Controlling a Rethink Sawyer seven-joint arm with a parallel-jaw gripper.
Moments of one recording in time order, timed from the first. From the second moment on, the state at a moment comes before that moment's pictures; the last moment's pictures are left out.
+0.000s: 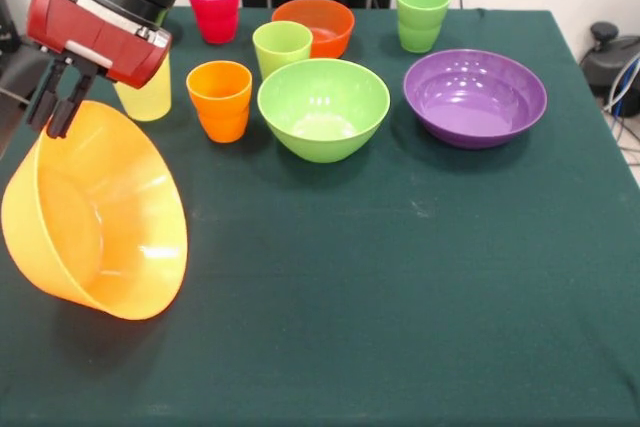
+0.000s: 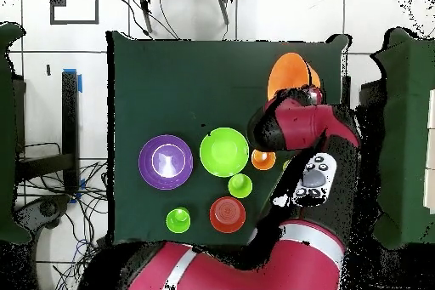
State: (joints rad) arm -0.19 -0.43 -0.36 1.27 -0.50 0.15 1.86
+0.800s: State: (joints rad) arm -0.12 -0.39 -0.45 1.26 -0.44 0.09 1.92
